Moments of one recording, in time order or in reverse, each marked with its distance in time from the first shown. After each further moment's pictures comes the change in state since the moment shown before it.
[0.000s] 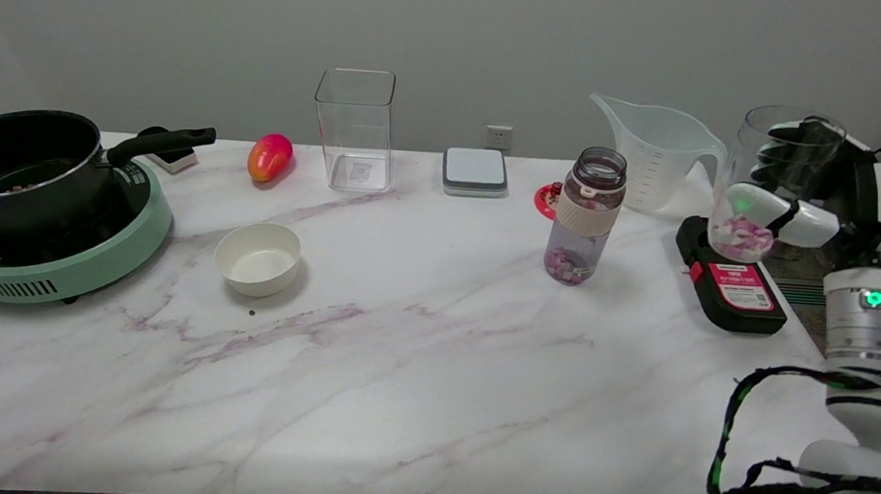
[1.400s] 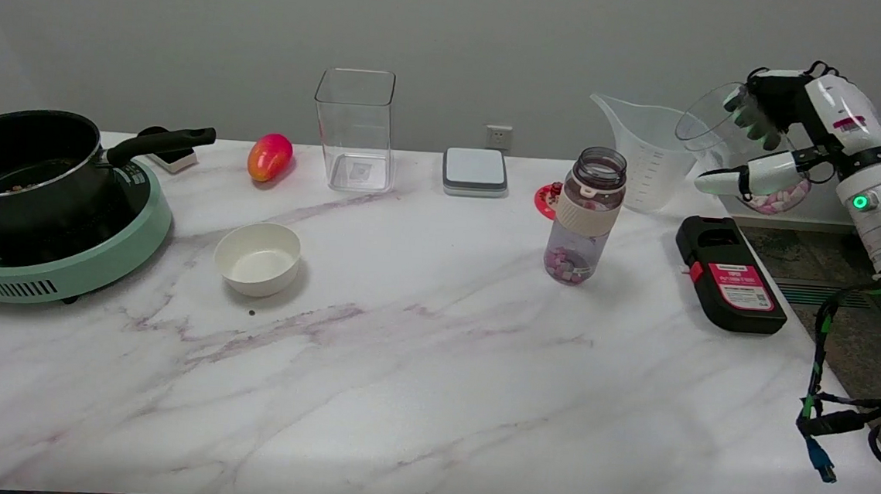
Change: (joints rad) arm 0.142 0.130 0.347 -0.020 -0.755 -0.480 -0.102
